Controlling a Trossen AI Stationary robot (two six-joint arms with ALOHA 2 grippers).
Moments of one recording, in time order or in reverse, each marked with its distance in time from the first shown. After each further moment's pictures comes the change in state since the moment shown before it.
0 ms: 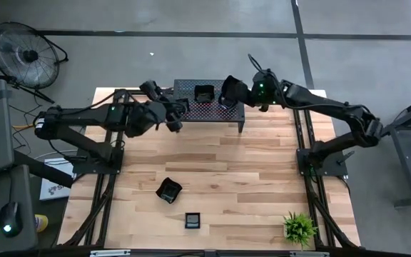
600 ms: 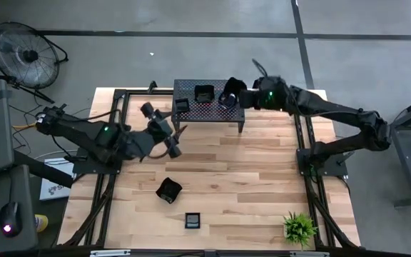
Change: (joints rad) left arm -0.315 0.000 0.000 0.113 -0.102 -0.158; right arm 0.144 -0.122 0.000 -0.039 0.191 -0.171
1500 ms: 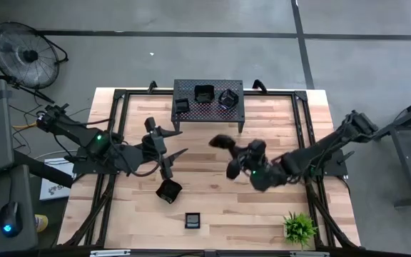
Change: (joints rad) left arm -0.129 -0.010 0.000 0.020 0.148 -0.078; right arm 0.881 0.230 0.000 0.282 0.982 0.041
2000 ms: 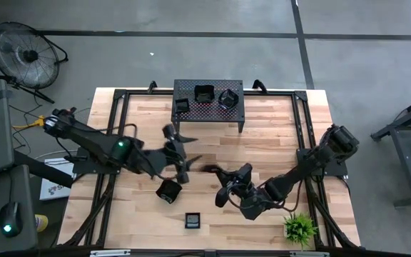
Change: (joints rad) left arm 0.065 0.146 -0.001 0.103 0.107 0.004; right arm 0.114 0.287 0.002 0.386 0.084 -0.119
